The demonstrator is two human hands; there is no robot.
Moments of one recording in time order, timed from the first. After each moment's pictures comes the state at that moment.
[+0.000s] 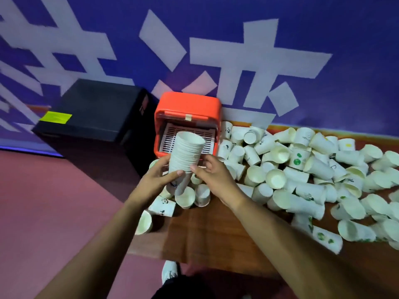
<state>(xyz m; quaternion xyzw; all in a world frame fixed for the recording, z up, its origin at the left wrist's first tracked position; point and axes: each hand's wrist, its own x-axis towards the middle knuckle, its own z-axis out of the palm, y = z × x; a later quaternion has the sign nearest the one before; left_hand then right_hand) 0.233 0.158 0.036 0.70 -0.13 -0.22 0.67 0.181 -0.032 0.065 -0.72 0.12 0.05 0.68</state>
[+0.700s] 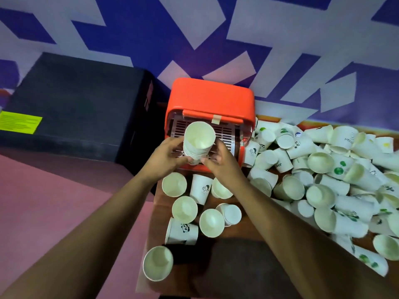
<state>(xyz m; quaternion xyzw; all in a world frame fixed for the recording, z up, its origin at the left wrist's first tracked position) 0.435 0.181 -0.053 0.80 -0.22 -0.22 0.51 0.349 -0.003 -0.041 -0.81 0.18 0.05 0.56</state>
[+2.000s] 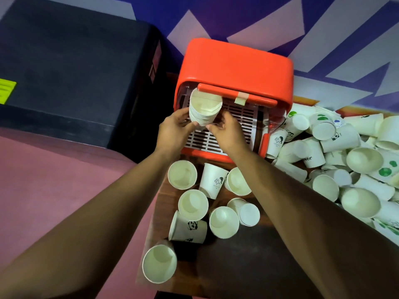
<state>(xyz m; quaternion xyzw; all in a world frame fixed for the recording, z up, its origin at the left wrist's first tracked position) 0.467 0.154 -0.102 0.78 -0.03 -0.16 0.60 0.437 -0.004 -0.106 -0.84 0.21 0.04 0.51</state>
